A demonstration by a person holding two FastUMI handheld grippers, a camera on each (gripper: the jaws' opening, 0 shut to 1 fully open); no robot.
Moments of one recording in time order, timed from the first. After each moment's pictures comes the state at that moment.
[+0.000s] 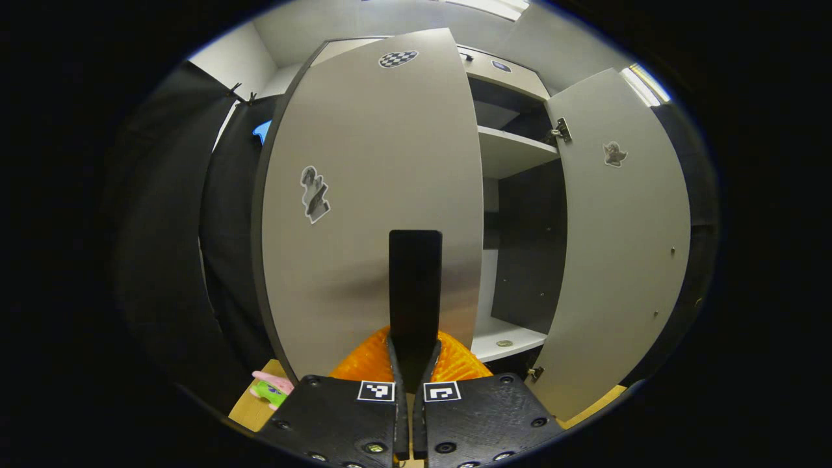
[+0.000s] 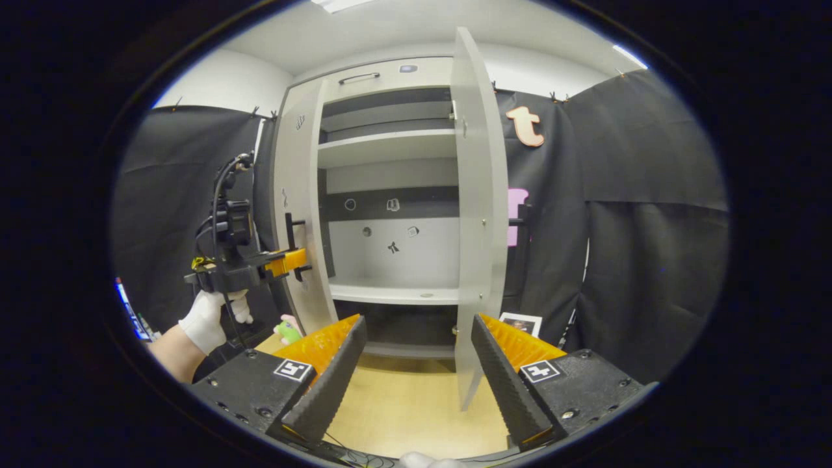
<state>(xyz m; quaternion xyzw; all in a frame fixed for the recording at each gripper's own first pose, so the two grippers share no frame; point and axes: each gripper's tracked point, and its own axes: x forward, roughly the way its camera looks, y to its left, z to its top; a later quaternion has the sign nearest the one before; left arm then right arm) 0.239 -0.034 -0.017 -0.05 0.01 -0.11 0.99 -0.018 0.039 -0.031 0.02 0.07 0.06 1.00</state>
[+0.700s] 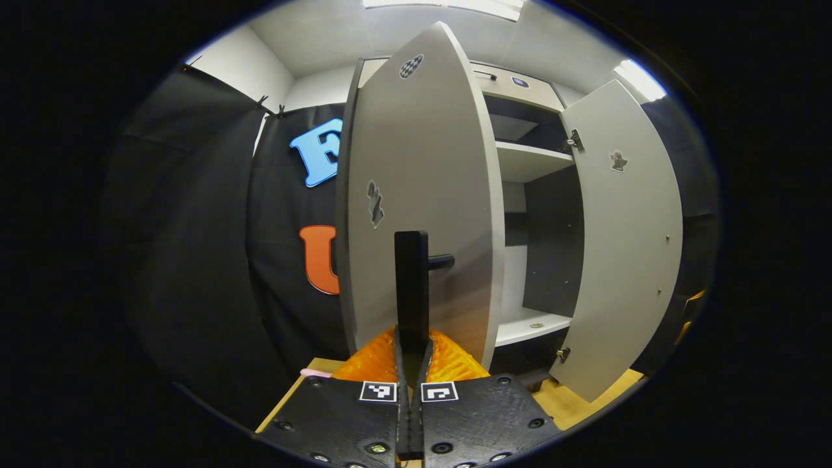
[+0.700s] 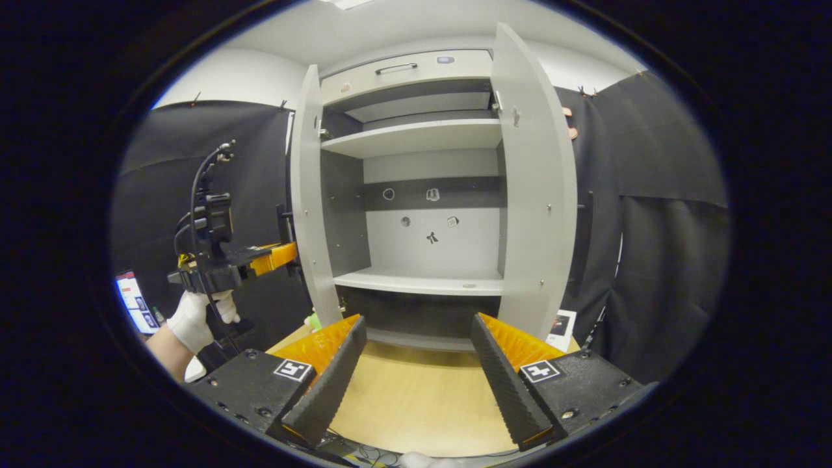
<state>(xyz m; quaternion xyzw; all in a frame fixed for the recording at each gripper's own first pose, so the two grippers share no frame) 0.210 0.020 -0.021 -0.03 0.00 -0.04 1.00 -0.027 0.097 -0.047 0.02 0.09 0.12 0.99</state>
